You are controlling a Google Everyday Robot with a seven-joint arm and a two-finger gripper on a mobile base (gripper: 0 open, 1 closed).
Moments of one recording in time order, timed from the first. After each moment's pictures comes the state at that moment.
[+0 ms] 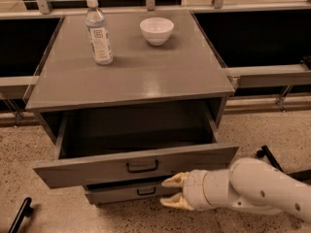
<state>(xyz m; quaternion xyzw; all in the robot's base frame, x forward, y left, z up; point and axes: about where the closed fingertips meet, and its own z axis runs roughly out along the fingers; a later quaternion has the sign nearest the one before) 0.396 -0.047 0.621 -0.64 0.66 0.16 0.36</state>
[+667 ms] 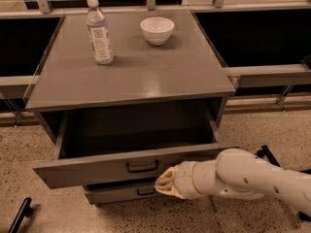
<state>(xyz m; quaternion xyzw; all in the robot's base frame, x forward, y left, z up) 0.428 -0.029 0.609 -0.67 0.63 0.14 0.37</state>
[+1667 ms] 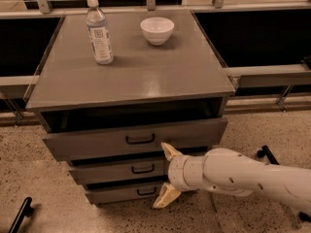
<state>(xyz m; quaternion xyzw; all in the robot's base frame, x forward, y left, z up) 0.465 -0.022 0.607 -0.64 0.66 0.08 0.37</state>
